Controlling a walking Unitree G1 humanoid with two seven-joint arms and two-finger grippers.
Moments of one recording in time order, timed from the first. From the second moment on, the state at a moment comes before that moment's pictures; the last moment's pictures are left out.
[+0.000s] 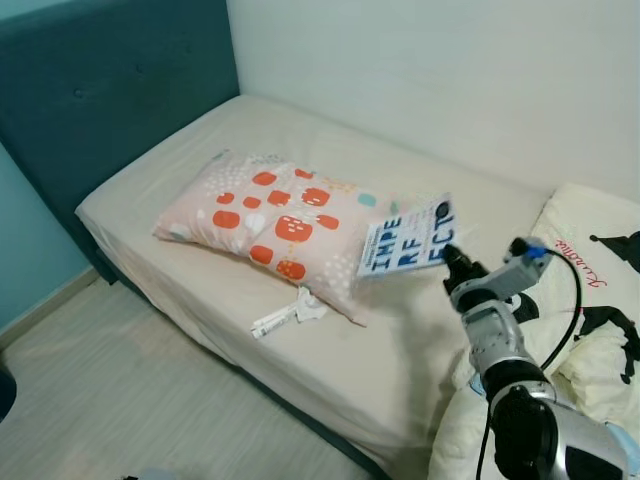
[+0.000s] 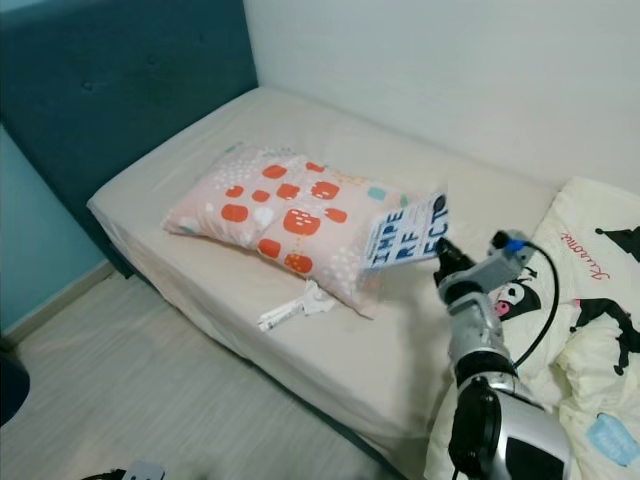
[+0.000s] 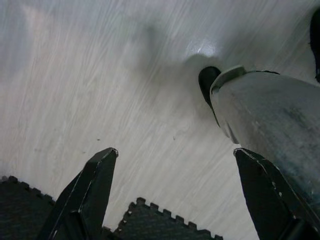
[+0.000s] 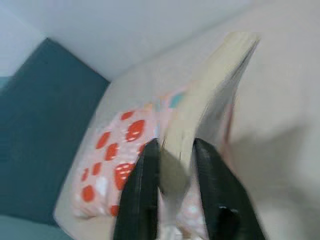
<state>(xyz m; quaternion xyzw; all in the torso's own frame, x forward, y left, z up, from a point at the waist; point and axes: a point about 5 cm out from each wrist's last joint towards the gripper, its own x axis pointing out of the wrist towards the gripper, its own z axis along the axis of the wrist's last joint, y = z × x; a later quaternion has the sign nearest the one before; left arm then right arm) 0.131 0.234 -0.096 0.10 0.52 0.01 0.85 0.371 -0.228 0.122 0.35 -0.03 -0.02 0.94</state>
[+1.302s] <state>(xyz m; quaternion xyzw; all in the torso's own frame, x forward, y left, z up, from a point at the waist) 0.146 0.231 -0.092 0.11 0.51 0.00 0.85 0.241 -0.207 -0.049 0.04 0.42 -0.10 0.90</state>
